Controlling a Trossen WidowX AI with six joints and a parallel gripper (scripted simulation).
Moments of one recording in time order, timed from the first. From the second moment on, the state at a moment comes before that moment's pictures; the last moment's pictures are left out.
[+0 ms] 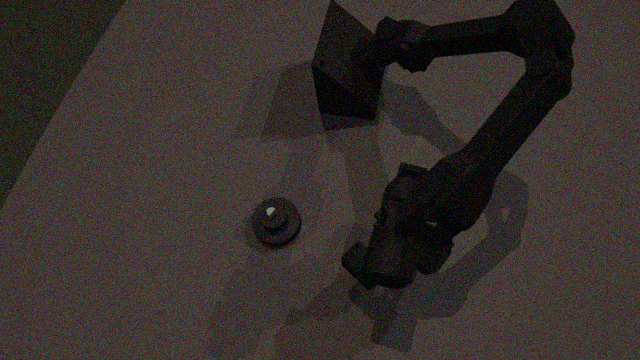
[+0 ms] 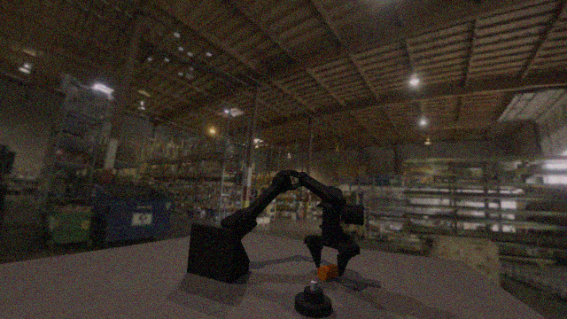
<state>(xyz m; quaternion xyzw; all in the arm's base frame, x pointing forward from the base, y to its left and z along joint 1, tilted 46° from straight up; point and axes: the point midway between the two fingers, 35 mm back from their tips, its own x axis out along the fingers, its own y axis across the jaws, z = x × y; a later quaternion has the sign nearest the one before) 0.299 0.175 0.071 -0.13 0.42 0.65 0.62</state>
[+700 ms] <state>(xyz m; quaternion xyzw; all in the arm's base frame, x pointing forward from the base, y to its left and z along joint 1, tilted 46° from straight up) 0.295 0.182 0.064 -0.13 0.42 0.65 0.62</state>
